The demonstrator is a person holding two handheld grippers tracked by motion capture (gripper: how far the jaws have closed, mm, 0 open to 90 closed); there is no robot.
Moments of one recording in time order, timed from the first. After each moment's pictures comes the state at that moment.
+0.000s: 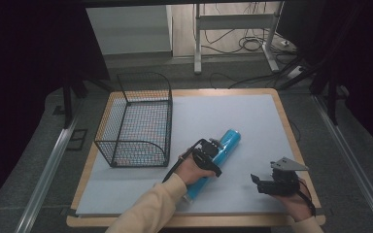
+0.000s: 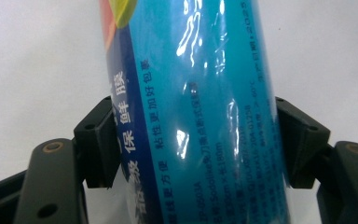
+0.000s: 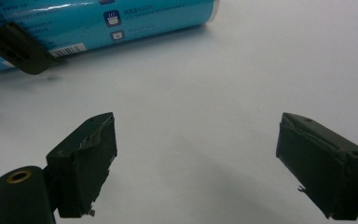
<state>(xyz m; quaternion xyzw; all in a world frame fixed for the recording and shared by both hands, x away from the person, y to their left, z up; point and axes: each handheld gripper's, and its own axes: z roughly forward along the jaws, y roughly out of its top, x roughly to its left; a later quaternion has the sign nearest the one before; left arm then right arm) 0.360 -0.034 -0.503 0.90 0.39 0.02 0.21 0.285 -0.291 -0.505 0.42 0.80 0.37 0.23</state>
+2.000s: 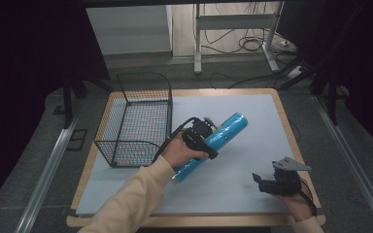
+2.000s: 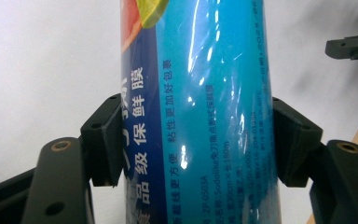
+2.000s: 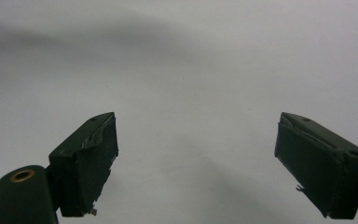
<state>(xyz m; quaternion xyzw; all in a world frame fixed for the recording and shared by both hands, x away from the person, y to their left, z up) 0.370 0.000 -0.415 0.90 0.34 0.03 0.26 0.285 -0.295 -0.503 0.43 0.79 0.37 0.24</state>
